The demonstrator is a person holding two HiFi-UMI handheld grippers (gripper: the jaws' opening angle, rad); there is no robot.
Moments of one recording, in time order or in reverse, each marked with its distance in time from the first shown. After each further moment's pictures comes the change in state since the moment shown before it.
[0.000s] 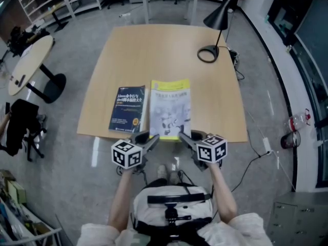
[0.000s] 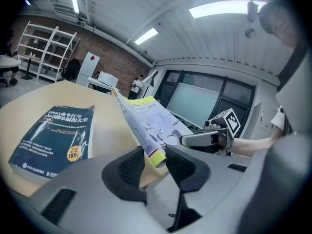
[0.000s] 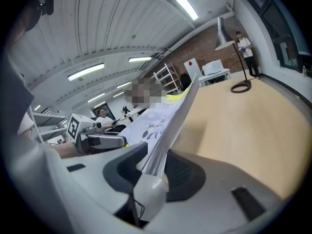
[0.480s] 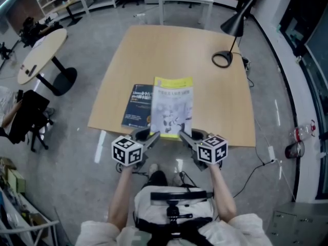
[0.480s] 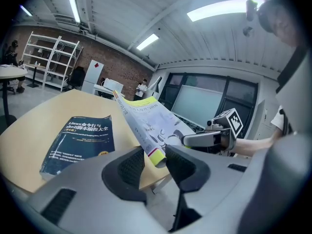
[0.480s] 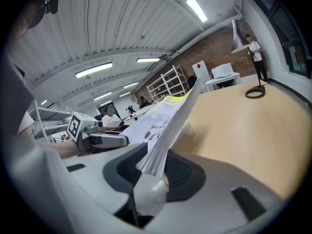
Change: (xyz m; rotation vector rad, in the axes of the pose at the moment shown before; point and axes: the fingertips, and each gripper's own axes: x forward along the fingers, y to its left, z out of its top) left arm -0.053 0.027 0.015 0.028 -0.045 0.063; right arm 0.037 0.051 0.017 -0.071 -0.026 0.052
